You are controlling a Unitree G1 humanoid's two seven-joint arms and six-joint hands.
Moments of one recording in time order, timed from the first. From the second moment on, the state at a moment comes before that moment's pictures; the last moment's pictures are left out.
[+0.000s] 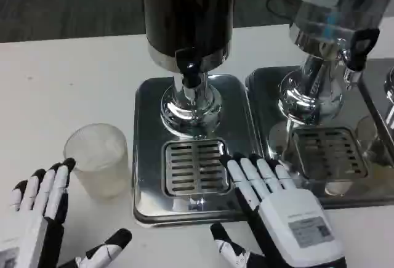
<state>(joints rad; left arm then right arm) 0.58 0.40 -0.01 -0.14 0.83 -0.20 0.41 0.35 -0.32 0.51 -0.20 -1.10 0.02 -0.32</state>
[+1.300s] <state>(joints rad) 0.25 0.43 0.11 0.35 0.41 -0.50 0.30 0.35 -0.27 0.51 -0.20 -1.11 0.07 -0.31</state>
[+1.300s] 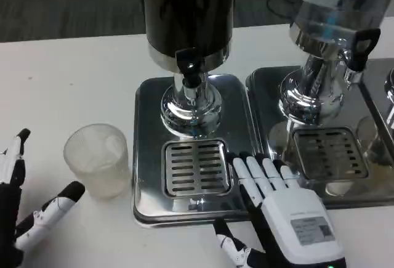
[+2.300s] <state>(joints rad) -0.10 0.41 -0.10 0.79 0.49 -0.59 0.47 0.35 -0.25 0.50 -0.19 -1.10 0.07 -0.31</state>
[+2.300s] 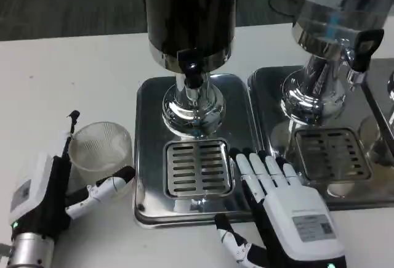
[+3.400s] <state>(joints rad) -0.11 0.42 -0.18 0.84 0.65 -0.71 0.82 0.34 -0.27 0.49 -0.19 -1.07 0.07 -0.29</state>
